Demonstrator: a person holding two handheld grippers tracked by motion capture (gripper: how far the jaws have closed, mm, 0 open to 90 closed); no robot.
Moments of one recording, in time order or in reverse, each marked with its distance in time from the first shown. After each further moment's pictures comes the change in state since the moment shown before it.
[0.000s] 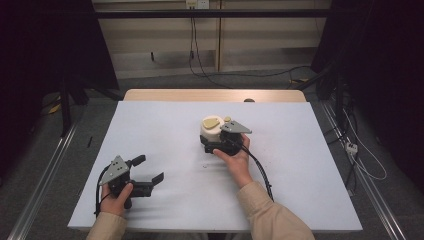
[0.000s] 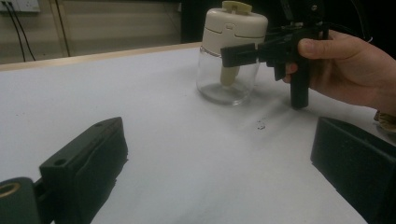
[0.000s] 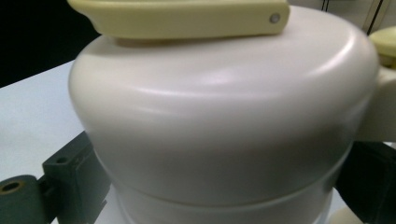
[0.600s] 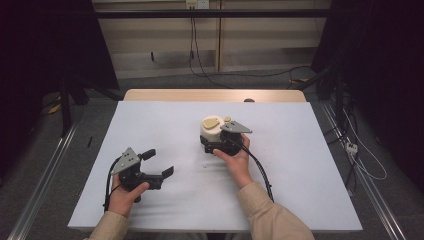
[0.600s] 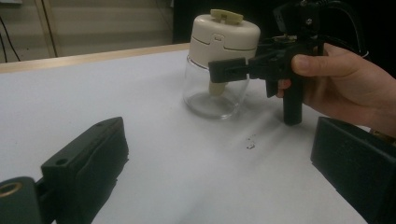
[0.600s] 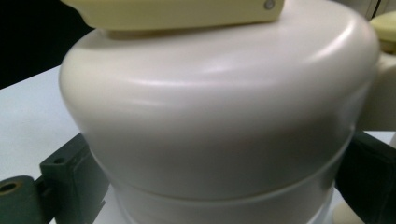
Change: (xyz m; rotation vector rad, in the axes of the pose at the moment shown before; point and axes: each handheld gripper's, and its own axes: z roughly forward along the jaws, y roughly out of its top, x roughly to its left) left arm -0.007 0.018 0.025 0.015 -0.033 -0.028; right arm 0.000 -0.001 0.000 0.015 -0.002 0.023
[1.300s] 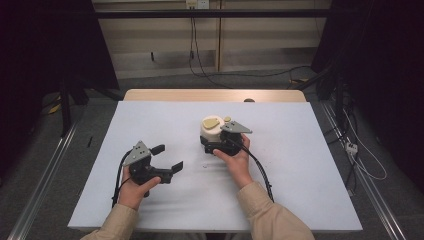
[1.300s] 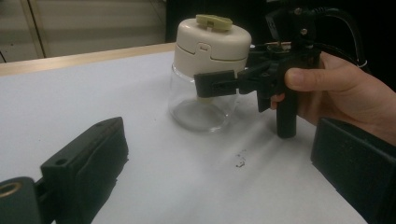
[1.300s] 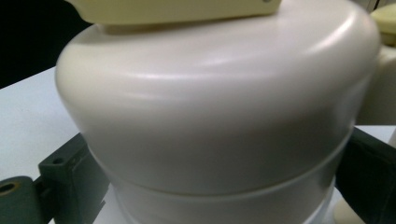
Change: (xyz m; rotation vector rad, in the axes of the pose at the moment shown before) left arm -0.009 0.015 0.025 0.024 -0.023 -0.007; right arm 0.000 -0.001 0.000 0.005 -0.002 0.008
